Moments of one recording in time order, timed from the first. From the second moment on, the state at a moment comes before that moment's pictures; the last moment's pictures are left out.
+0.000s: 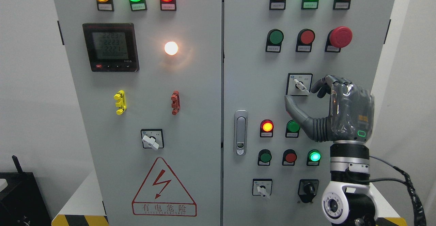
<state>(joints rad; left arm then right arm) -0.04 -0.09 0.00 0.04 -0.10 -0.09 0.00 -0.65 0.05 0.04 -1.80 1.17 0.18 -0.09</state>
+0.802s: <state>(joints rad) -0.04 -0.09 0.00 0.04 -0.10 -0.09 0.00 -0.68 0.05 0.04 -1.77 1.17 0.20 -0.09</state>
